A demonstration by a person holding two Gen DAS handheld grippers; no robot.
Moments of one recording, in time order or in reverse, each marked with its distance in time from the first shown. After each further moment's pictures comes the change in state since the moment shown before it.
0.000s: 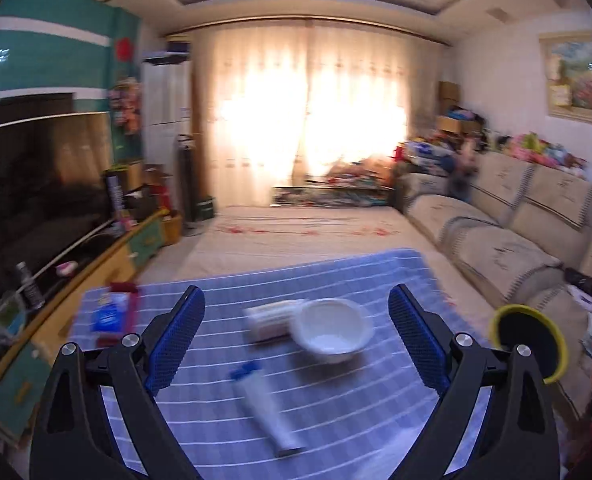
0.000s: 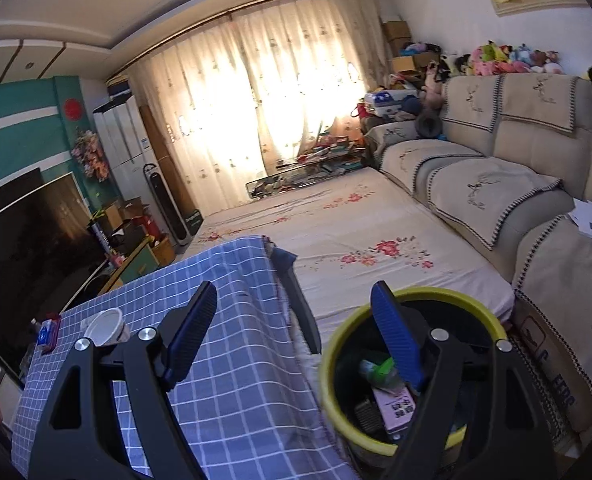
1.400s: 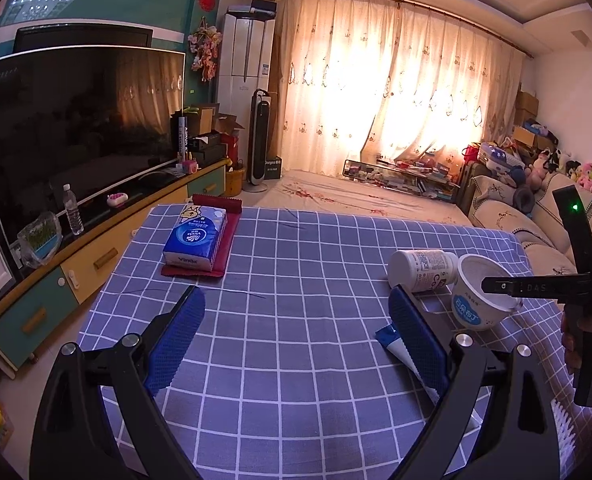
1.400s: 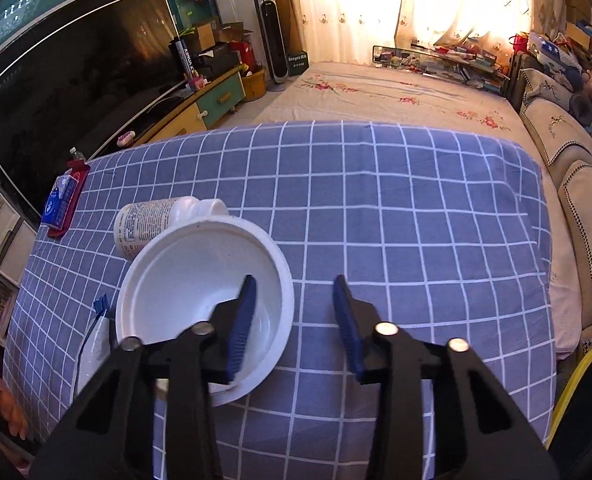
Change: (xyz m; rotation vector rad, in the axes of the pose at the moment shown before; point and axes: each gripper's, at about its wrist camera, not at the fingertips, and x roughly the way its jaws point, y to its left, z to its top) left arm 0.069 0.116 -0.083 -0.179 0.106 0.172; right arm 0.225 0.244 -0.055 -0.366 0.567 0.232
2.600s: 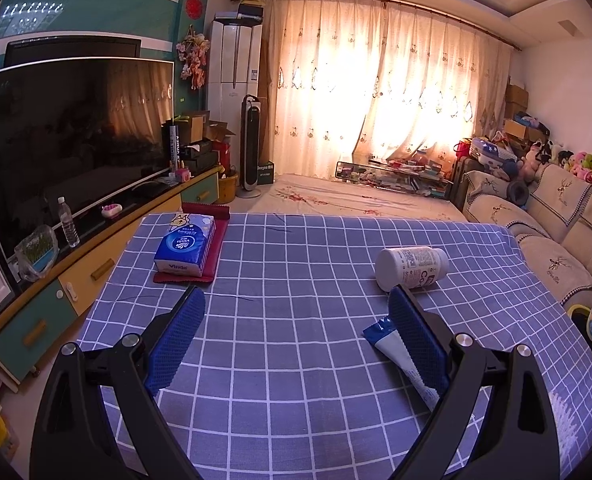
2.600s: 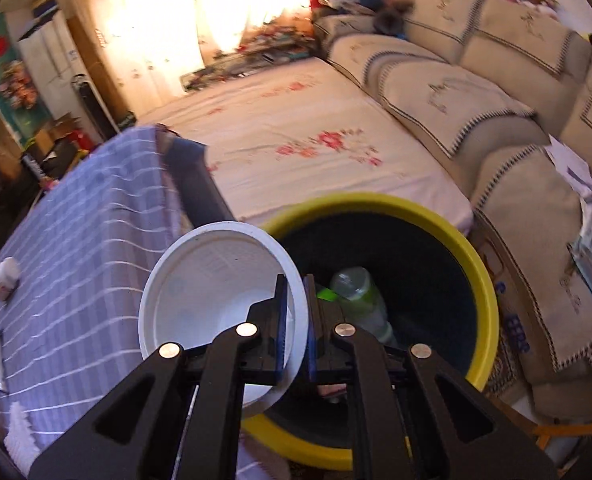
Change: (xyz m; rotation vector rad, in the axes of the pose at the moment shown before) left arm -0.007 -0.012 -0.002 0.043 -0.017 -0.014; right arm -0.154 -0.284 -0.165 0.534 -0.091 -0.364
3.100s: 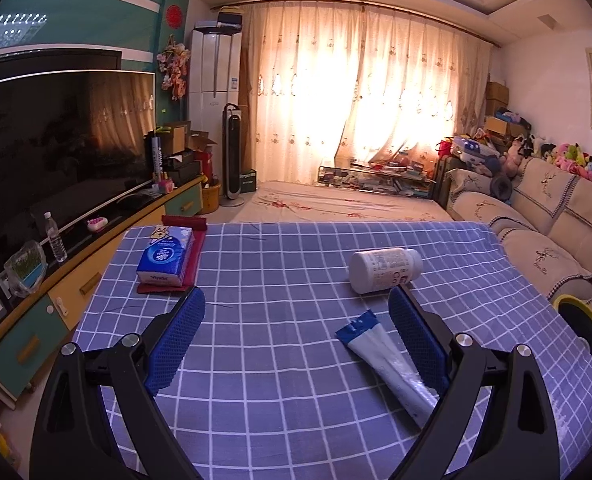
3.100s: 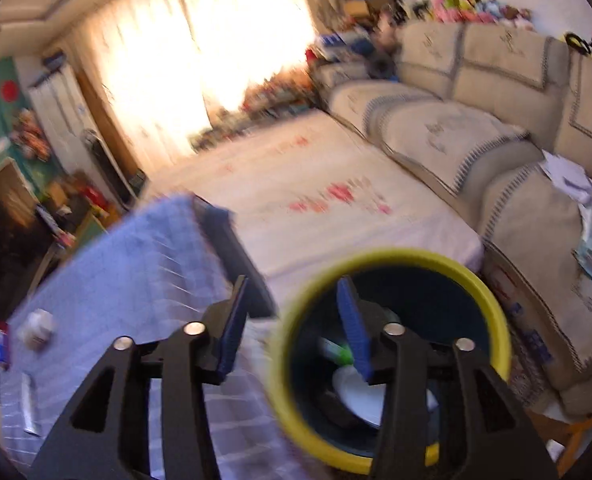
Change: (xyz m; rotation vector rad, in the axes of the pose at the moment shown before) left arm -0.016 -0.016 0.001 0.044 -0.027 -0.068; right arm -0.055 0.043 0.000 0.048 -0.279 0.094
